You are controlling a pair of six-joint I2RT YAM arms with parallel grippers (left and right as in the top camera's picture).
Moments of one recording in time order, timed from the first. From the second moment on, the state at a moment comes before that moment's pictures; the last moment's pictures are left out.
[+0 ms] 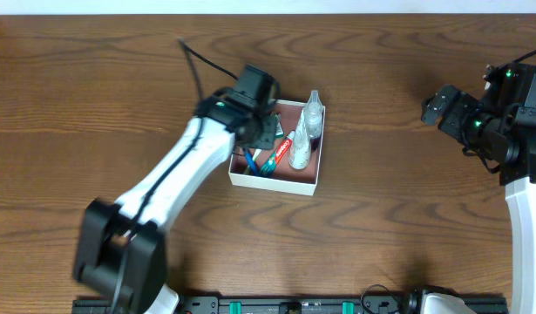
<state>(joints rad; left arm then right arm) -0.46 1.71 1.35 -0.78 0.05 -0.31 -0.14 1.29 1.36 -0.99 -0.16 0.43</state>
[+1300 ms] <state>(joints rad) -0.05 0.90 1.22 -0.96 -0.23 -0.14 -0.14 1.29 1.36 -0.99 -0.16 0.43</state>
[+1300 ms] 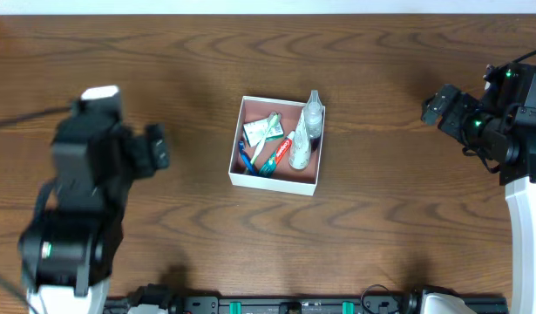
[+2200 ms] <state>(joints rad) 0.05 0.10 0.21 -0.70 -0.05 -0.14 -0.14 1.29 1.36 -0.99 -0.16 0.43</state>
